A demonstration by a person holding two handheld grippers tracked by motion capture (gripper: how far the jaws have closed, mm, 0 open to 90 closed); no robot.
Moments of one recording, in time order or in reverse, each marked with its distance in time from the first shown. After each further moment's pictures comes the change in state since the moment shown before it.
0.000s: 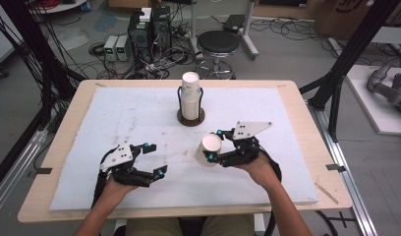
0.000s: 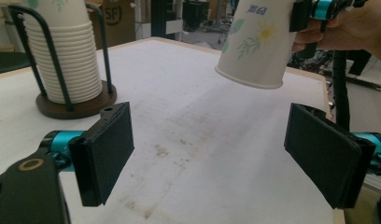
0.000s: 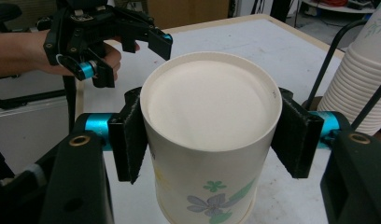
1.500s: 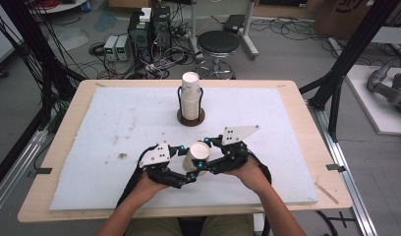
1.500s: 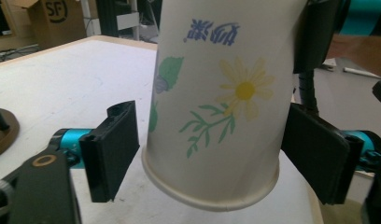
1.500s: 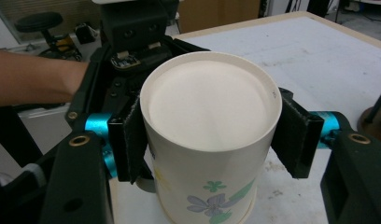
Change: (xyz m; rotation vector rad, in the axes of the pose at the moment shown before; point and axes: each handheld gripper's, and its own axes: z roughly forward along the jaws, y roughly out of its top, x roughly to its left) left arm -0.027 0.007 0.075 0.035 -0.166 0.048; right arm 0.015 0.000 0.024 -0.010 0.128 0.030
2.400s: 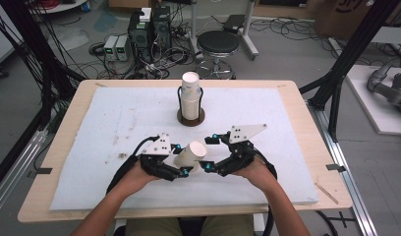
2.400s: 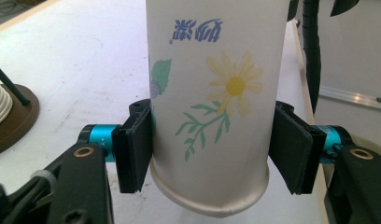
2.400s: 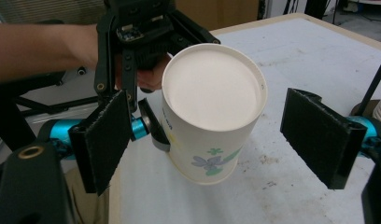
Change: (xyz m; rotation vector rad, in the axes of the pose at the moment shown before) left arm 0.013 0.035 -0.013 0.299 -0.030 0.092; right arm -0.005 -0.004 -0.015 -0.007 -0.004 0.013
